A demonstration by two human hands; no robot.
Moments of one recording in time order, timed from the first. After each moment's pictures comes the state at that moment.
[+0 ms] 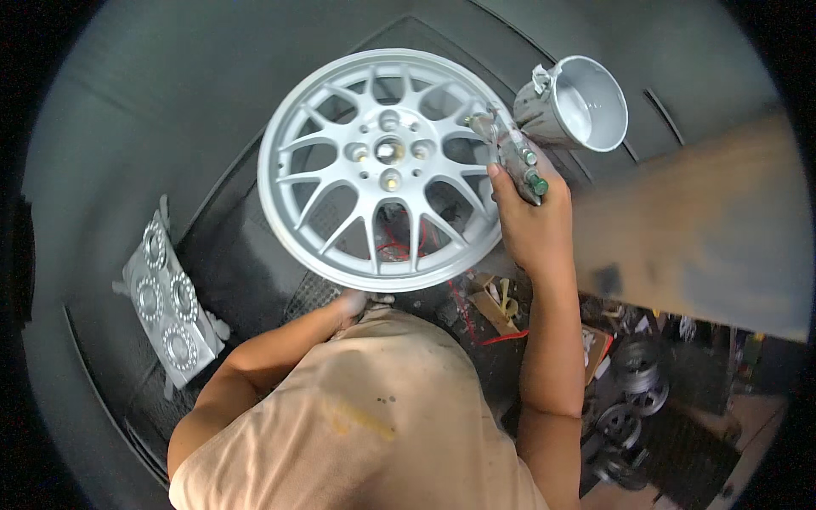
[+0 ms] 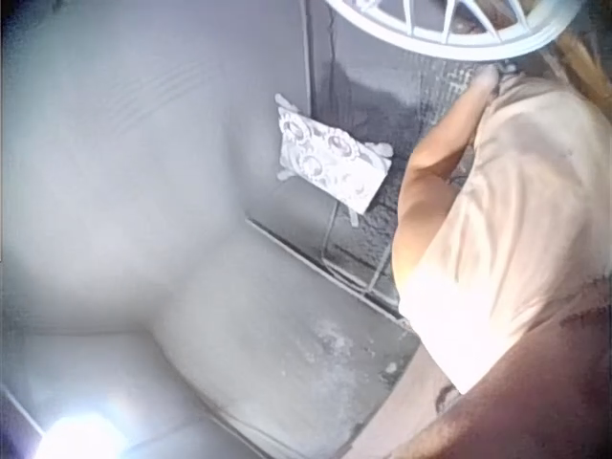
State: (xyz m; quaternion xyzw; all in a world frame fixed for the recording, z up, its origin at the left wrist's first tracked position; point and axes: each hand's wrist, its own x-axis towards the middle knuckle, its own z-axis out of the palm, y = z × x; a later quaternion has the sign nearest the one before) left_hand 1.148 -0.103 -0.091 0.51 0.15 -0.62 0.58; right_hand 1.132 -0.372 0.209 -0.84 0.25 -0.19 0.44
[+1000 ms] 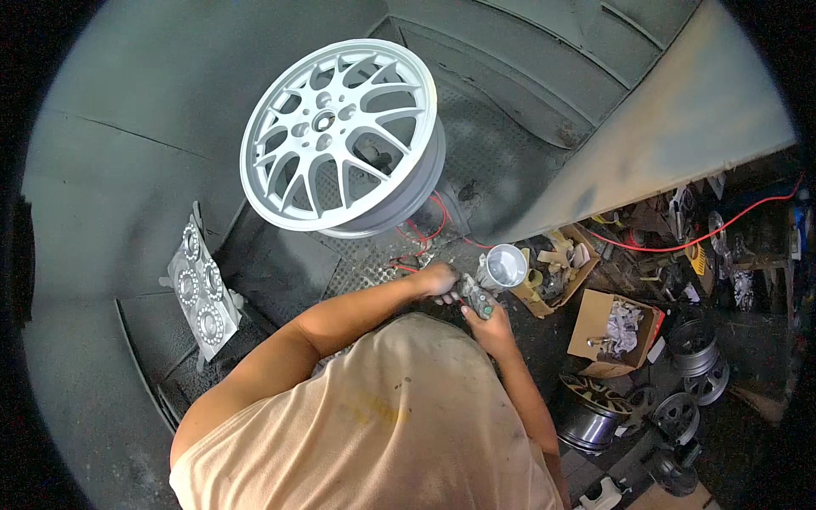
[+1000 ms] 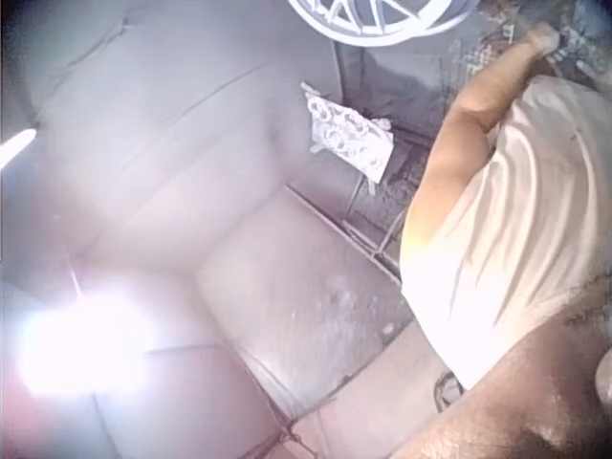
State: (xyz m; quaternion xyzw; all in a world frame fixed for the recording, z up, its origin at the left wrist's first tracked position) left_hand 0.978 -0.299 -0.103 0.69 -0.16 -0.66 0.25; right_hand 0.790 -0.383 -0.017 -0.72 0.36 0.04 0.60
